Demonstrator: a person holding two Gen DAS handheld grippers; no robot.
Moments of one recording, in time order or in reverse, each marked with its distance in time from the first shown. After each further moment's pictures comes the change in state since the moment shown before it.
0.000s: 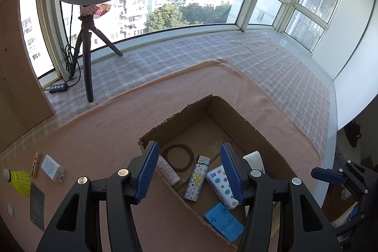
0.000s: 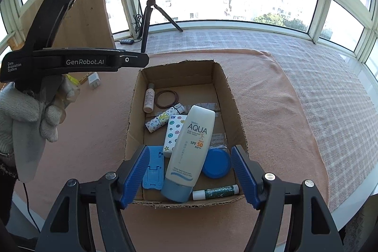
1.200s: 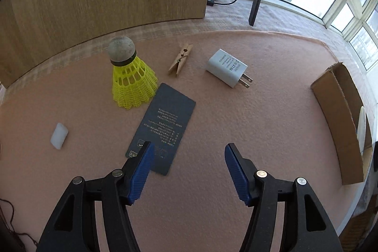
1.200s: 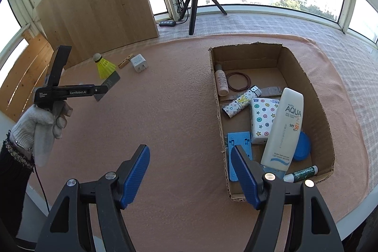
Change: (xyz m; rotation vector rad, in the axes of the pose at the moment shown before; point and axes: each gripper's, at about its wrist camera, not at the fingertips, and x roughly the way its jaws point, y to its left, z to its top) left arm -0.044 0.278 -0.151 -0.279 0.189 0.248; right arm 0.013 0.107 -0.011 0.018 0.086 0.137
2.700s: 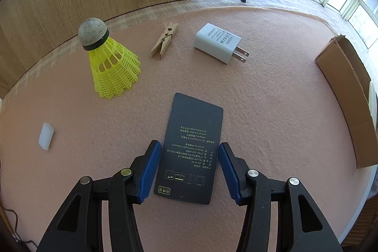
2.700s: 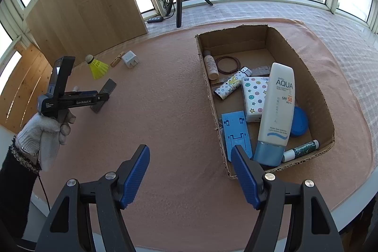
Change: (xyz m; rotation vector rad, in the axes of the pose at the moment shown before) left arm 0.016 -0.024 -0.020 0.087 0.048 0.016; right arm -0.005 -0.011 -0.017 0.092 0.022 -0.011
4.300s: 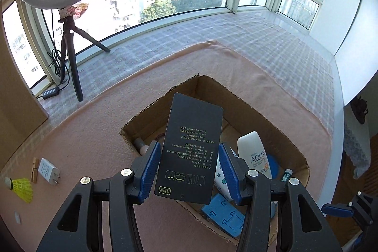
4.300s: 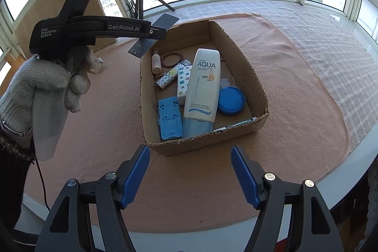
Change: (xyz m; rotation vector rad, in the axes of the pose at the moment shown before) left arm -0.053 -0.311 0.095 0.313 -0.211 -0.190; right arm -0.034 -0.086 -0.036 0.056 -0.049 -0.079
